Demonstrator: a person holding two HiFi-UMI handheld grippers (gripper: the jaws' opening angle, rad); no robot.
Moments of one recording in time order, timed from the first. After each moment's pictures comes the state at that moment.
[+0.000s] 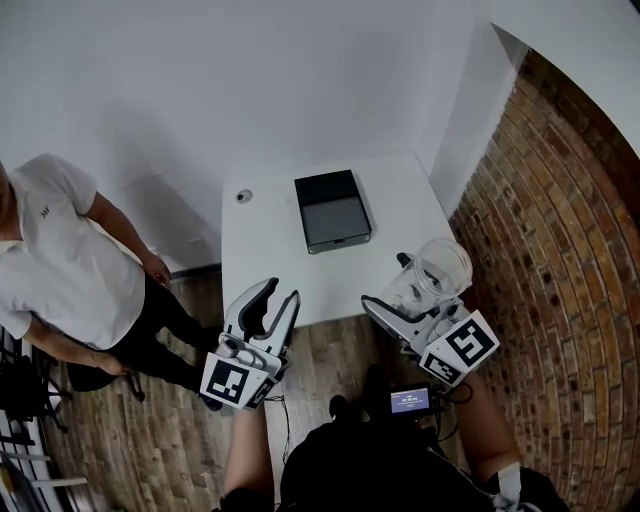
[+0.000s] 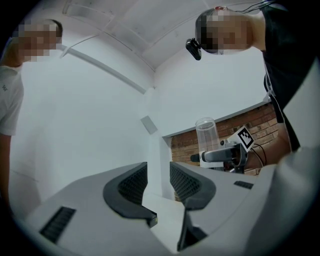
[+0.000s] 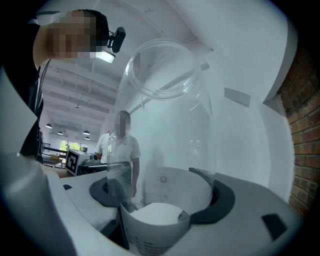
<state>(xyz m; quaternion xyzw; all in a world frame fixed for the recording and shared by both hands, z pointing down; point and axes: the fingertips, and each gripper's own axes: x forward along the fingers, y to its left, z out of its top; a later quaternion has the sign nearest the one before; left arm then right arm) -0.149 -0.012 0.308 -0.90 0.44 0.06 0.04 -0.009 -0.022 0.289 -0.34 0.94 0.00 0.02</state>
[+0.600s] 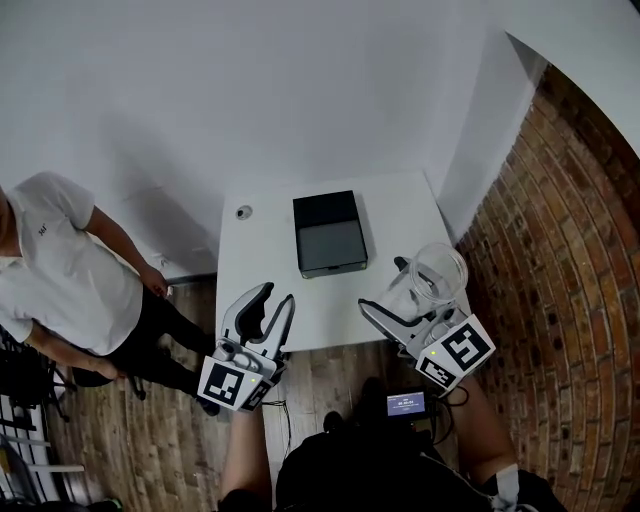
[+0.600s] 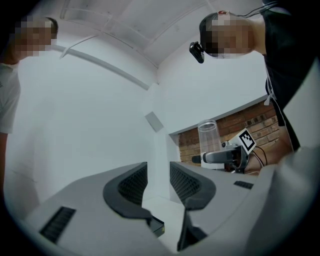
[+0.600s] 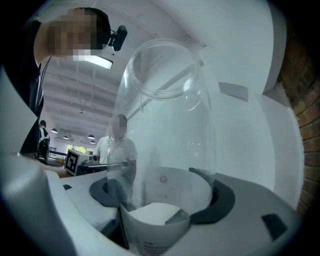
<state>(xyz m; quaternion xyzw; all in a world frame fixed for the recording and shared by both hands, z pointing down) -0.101 -0.078 0.302 -0.88 0.47 0.07 0.04 0.040 -0.102 0.294 -0.31 0.95 0.00 0.04</state>
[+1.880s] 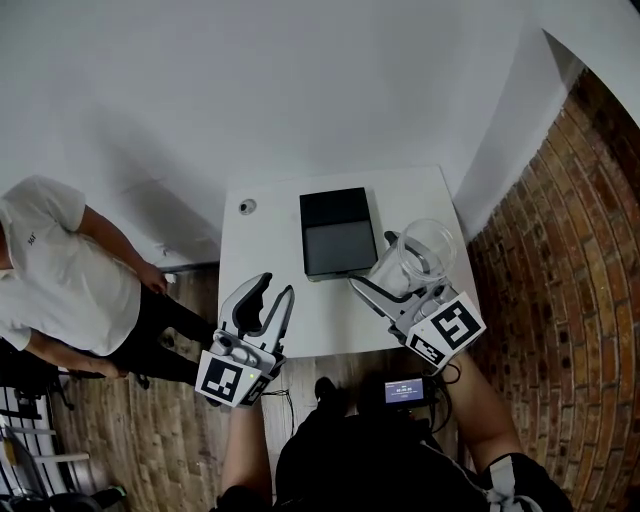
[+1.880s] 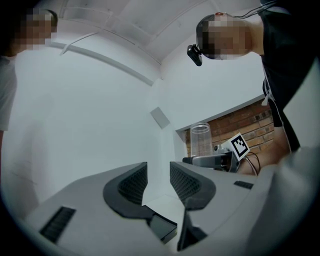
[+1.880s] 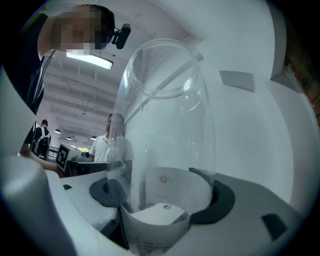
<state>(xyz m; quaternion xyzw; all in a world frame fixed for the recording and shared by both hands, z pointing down) -0.122 -0.144 0.310 -0.87 0.49 0.06 0.04 0.002 -0.195 0.306 -0.29 0.96 0.01 0.05</state>
